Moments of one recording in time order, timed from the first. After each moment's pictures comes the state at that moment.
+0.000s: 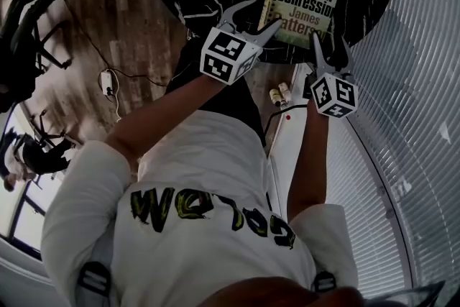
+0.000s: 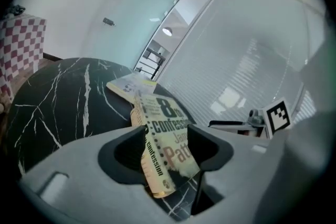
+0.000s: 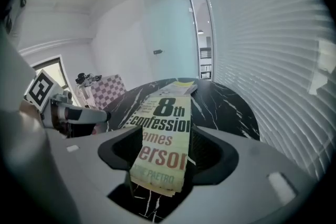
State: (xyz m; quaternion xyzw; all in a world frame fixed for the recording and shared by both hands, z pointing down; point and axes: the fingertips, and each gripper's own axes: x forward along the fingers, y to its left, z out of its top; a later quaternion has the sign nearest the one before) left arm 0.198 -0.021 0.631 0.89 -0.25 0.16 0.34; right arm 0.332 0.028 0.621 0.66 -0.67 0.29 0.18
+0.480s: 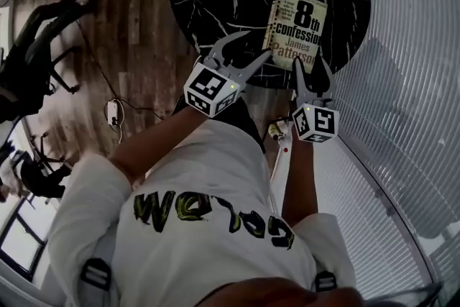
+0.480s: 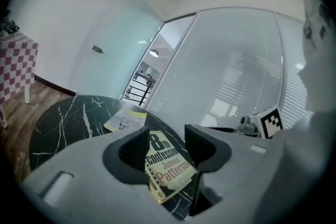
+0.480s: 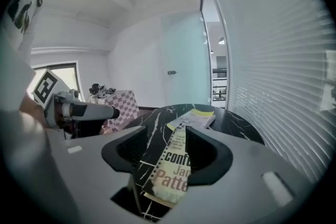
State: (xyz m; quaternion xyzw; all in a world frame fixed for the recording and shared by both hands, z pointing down) left arm 0.148 -0.025 0.518 0.93 -0.23 0.06 0.27; right arm 0.259 0.014 0.525 0.65 -0.72 0.19 0.13
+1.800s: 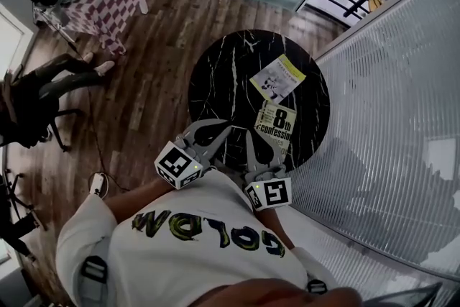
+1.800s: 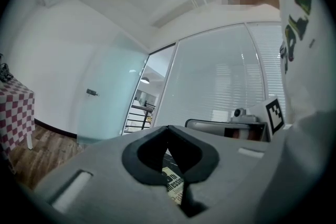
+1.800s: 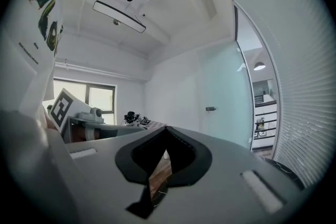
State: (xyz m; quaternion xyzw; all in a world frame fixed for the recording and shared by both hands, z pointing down) left arm 0.030 -0.026 0.330 0.96 -0.25 -0.03 0.13; right arm 0.071 -0.015 0.311 0.53 -0.85 0.04 0.02
